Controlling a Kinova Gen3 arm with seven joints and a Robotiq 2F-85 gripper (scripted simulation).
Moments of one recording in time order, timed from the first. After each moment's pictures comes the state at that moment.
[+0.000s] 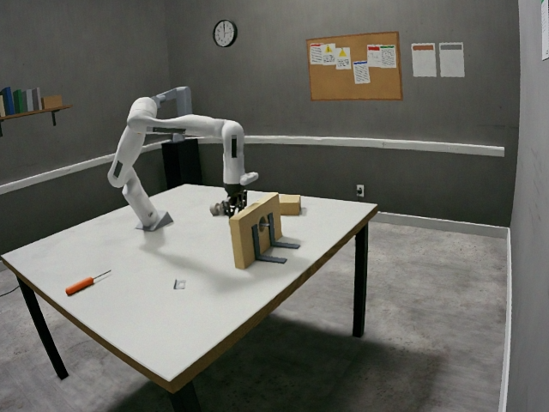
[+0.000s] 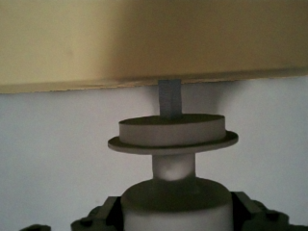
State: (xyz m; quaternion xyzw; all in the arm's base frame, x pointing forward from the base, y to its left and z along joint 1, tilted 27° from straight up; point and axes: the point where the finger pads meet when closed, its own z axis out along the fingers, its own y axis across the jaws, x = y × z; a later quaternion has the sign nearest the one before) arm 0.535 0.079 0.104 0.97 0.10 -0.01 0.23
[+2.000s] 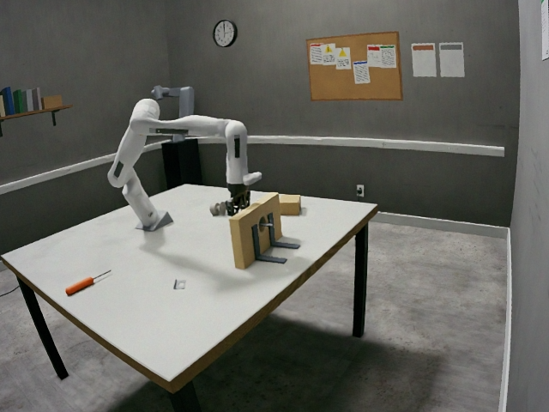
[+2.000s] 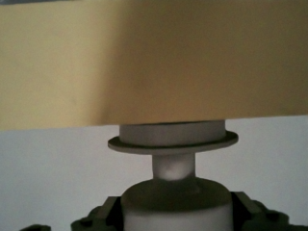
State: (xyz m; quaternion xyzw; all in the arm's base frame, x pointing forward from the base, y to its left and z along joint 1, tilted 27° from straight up) arm 0.547 0.082 0.104 0.97 0.10 -0.02 0.23
